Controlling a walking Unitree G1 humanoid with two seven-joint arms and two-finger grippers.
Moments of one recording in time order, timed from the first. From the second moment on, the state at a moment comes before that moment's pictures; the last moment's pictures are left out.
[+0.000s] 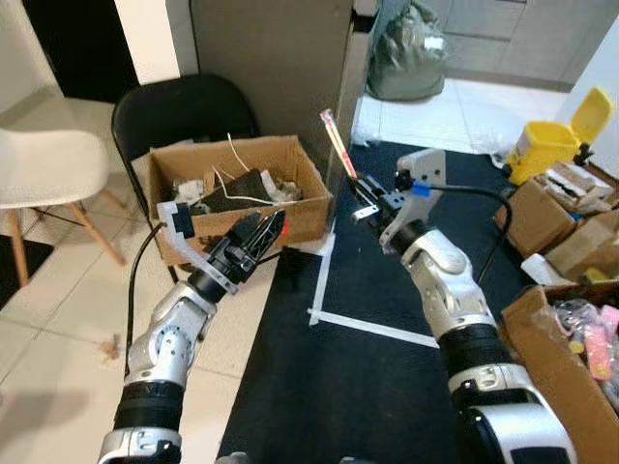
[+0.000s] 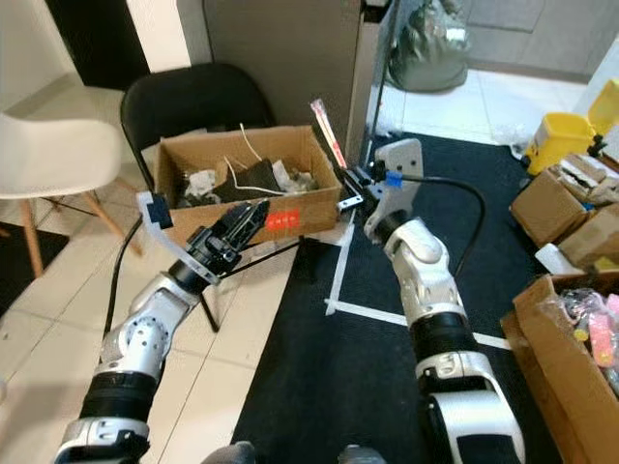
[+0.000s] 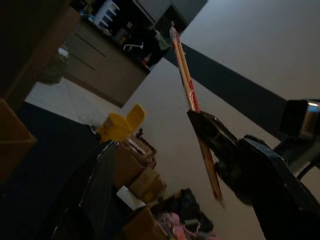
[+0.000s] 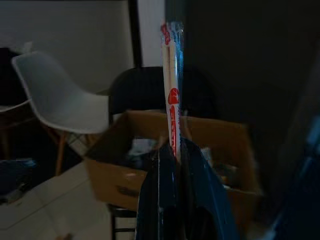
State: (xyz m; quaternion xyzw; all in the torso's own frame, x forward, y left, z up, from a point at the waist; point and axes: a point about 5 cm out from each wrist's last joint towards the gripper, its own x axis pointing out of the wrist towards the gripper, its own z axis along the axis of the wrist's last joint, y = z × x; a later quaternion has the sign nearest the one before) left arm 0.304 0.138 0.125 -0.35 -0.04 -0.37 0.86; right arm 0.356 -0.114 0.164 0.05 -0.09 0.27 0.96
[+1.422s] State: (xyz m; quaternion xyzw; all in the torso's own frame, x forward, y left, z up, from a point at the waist) left arm 0.305 0.134 0.128 -0.35 -0.04 -0.37 0.86; right arm 0.357 -0.123 0.168 0.03 -0.10 0.27 0.96
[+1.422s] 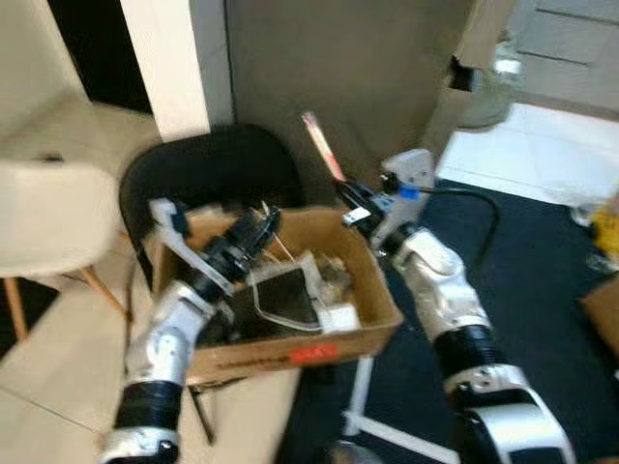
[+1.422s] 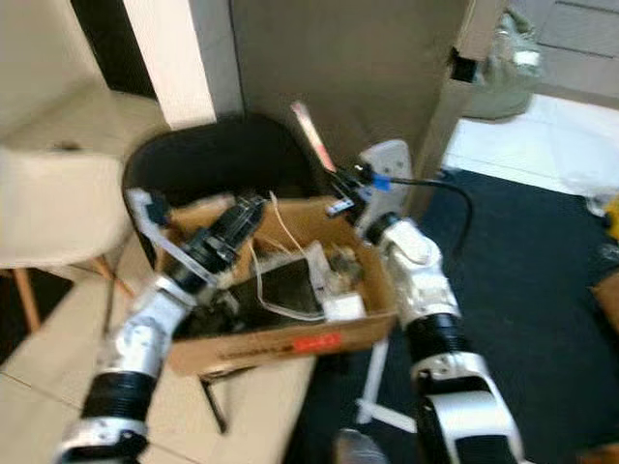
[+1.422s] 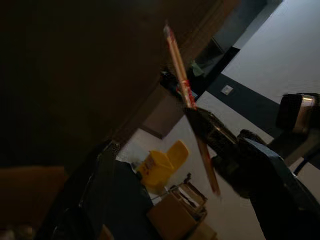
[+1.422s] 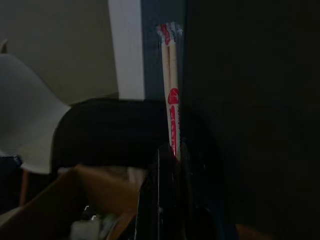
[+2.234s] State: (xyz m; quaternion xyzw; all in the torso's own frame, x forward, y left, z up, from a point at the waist) left arm 0.266 0.139 0.115 -0.19 0.07 -0.47 0.86; right arm 0.350 -0.105 0.161 -0.14 -0.09 0.35 0.92
